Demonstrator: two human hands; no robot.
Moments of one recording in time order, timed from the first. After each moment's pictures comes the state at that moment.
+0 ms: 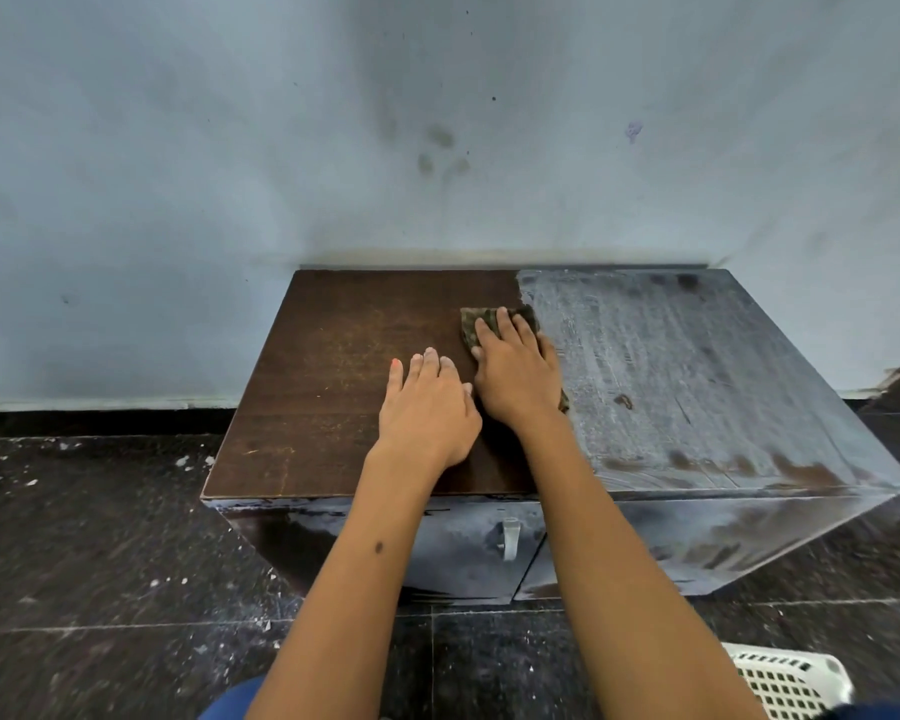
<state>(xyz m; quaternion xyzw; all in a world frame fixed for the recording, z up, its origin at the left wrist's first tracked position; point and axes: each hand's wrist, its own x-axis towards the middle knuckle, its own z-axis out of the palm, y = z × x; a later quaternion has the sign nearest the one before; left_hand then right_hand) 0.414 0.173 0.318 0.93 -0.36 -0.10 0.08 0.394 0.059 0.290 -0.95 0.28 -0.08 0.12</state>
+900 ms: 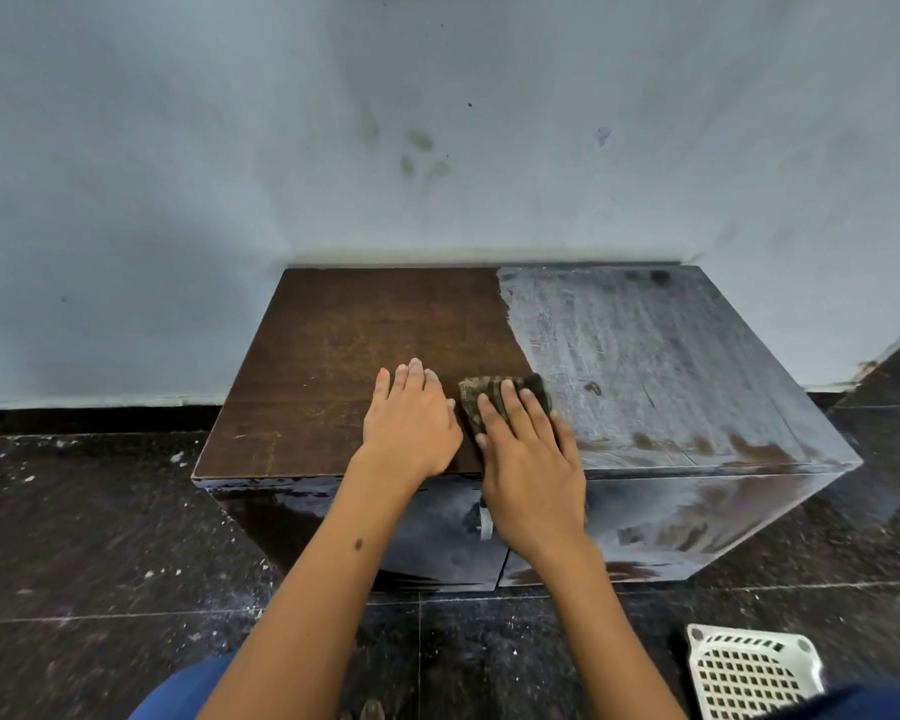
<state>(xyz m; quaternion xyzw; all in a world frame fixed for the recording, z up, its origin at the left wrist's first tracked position) 0.394 0.182 0.310 0.93 -0.37 -0.09 0.02 0.280 0.111 0.271 -0.95 0.27 -0.12 0.09</state>
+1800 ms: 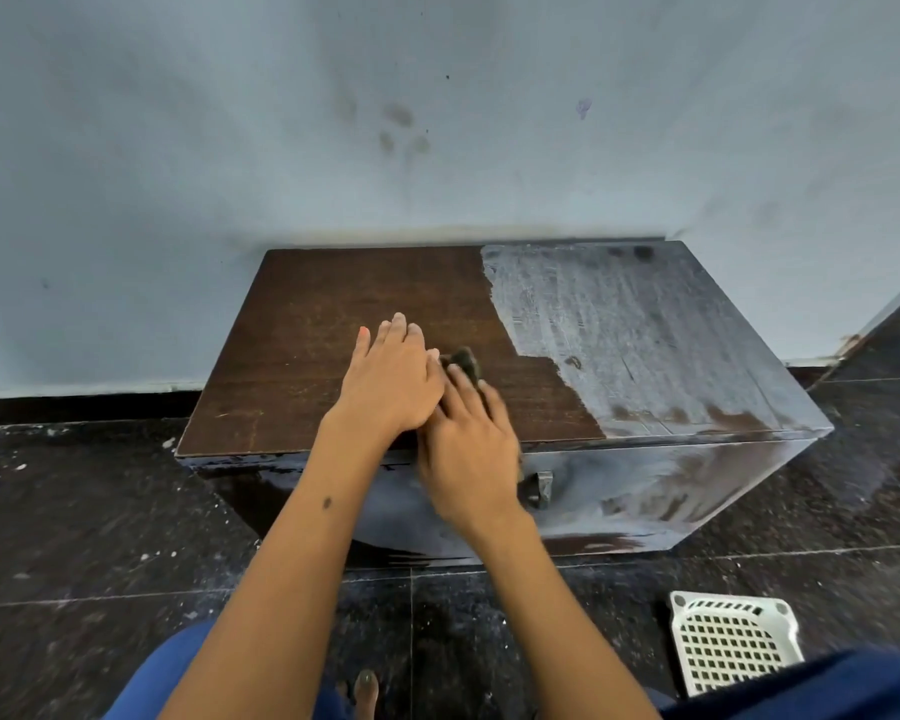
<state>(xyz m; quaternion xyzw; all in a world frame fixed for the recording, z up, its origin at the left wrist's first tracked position) 0.395 0.179 0.331 0.92 -0.37 -0.08 0.09 0.297 0.134 0.271 -0.96 0.20 -0.17 0.09</state>
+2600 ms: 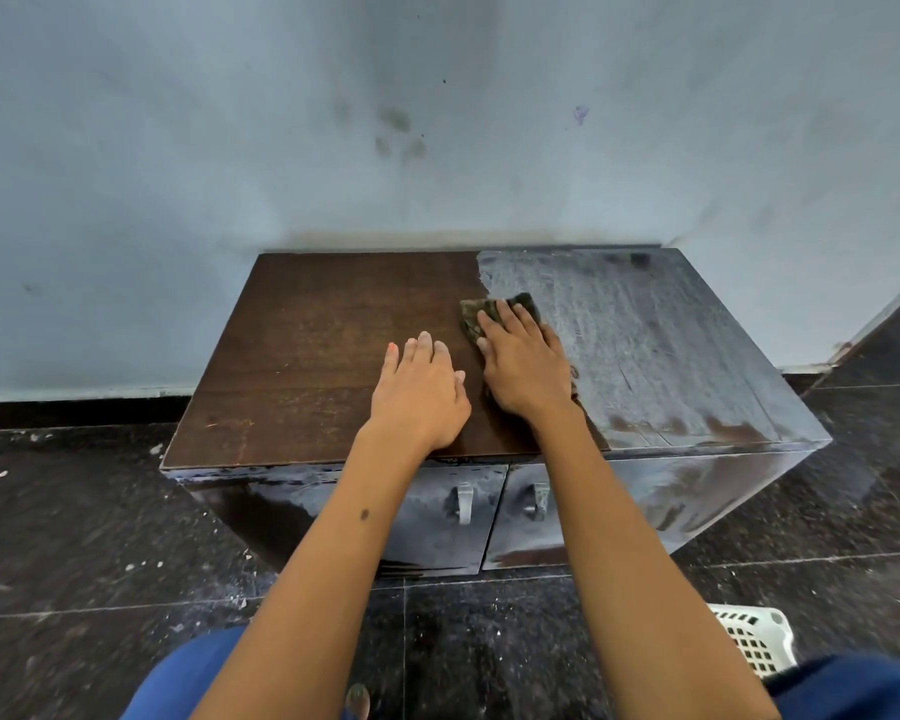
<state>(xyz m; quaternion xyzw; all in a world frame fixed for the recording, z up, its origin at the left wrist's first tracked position) 0.382 0.156 0.320 0.91 -0.39 -0.09 0.05 0.338 0.030 0.294 -0.95 0.26 -0.07 0.12</state>
